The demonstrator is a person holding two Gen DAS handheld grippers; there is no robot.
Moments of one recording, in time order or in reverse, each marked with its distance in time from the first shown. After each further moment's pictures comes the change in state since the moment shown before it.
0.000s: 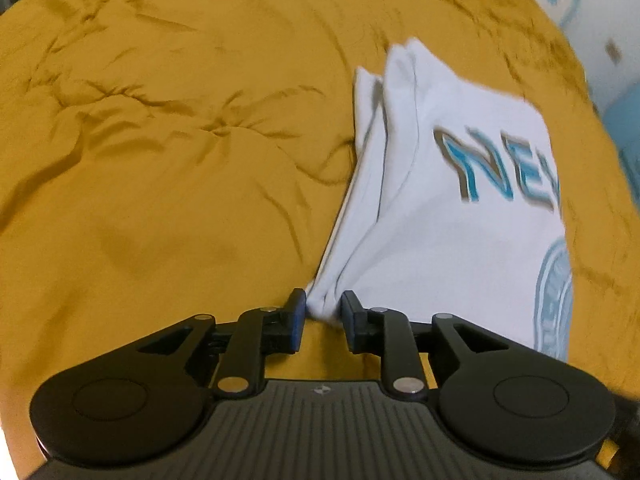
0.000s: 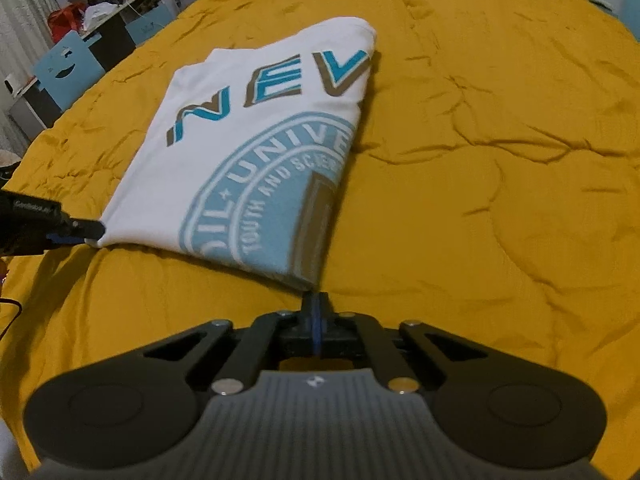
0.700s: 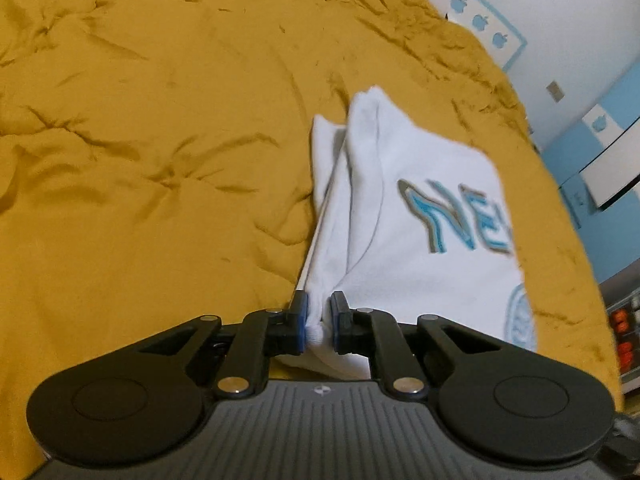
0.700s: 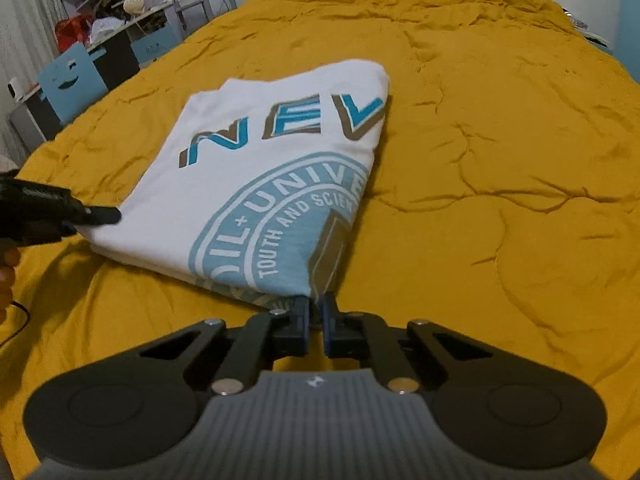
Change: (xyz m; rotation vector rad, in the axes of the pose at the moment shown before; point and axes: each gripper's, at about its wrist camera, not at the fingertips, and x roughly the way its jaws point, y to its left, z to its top) left arm 0.020 0.017 0.007 -0.022 -0.164 -0.217; right arm -0.005 0.029 0.000 -0.048 -0.109 -0.040
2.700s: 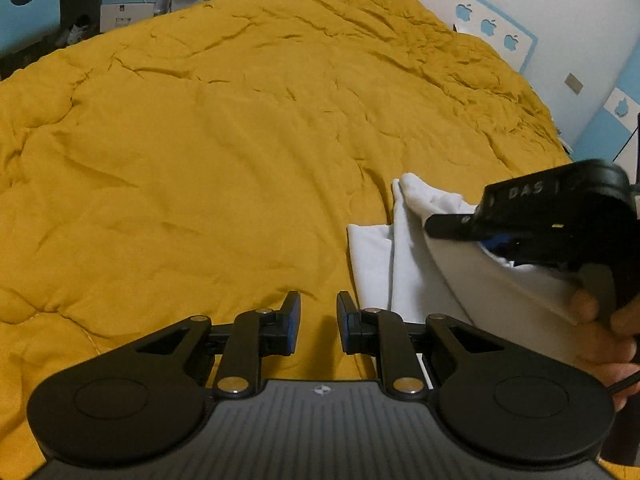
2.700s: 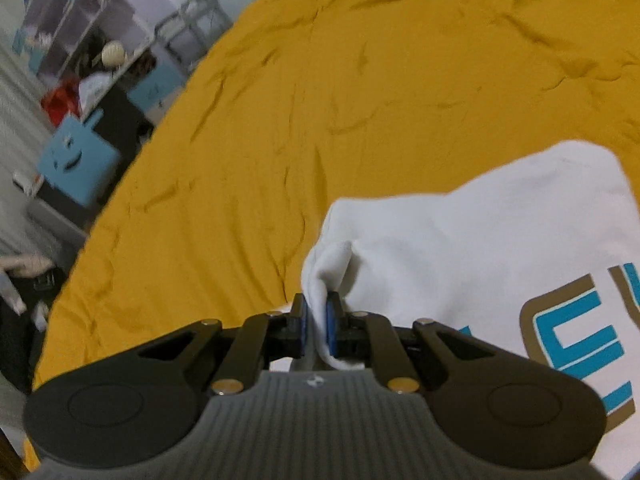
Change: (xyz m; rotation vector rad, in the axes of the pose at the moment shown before) left arm 0.008 0.008 0.071 0.119 -0.080 0.119; right arm 0.175 0.109 0.220 0.254 0.055 0.182
